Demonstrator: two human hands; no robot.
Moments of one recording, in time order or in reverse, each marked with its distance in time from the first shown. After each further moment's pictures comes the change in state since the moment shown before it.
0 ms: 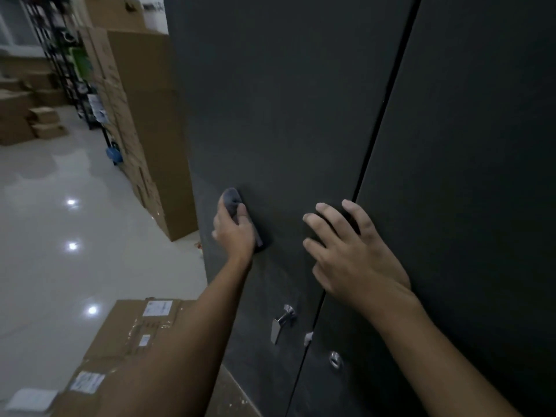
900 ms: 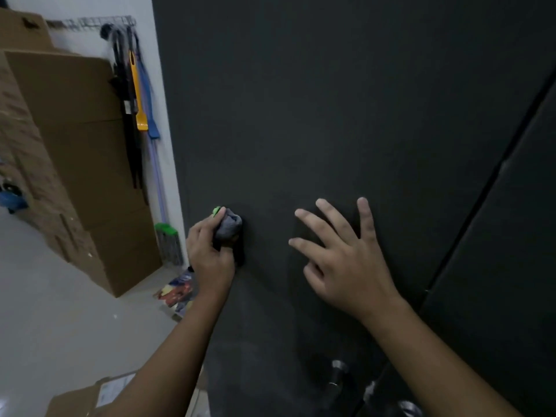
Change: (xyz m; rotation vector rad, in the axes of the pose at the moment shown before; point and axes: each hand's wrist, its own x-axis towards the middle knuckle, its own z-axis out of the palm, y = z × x) left_hand 0.145 -0.014 -0.037 -0.215 -0.127 0.660; right_hand 0.136 -0.057 0.000 0.089 0.047 0.302
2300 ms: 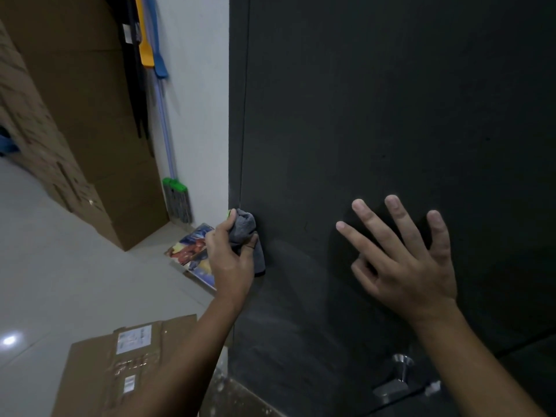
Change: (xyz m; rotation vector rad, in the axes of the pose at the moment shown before) left_hand -0.013 -0.108 -0.032 -0.020 -0.161 -0.357; right_hand 0.011 -0.052 0.088 -0.248 0.237 -0.032
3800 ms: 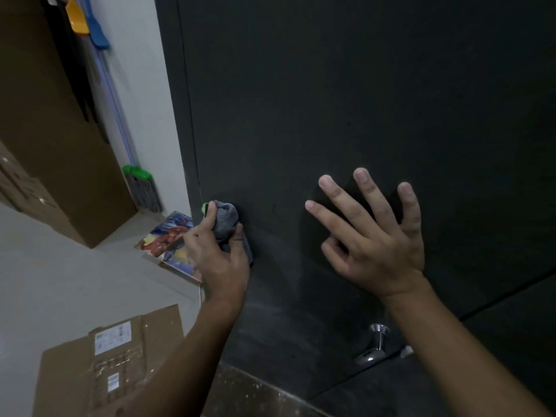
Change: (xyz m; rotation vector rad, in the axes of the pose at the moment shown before) left_hand -0.029 0.015 0.025 0.046 0.065 0.079; right_hand 0.006 -0.005 -0.001 0.036 0.023 0.067
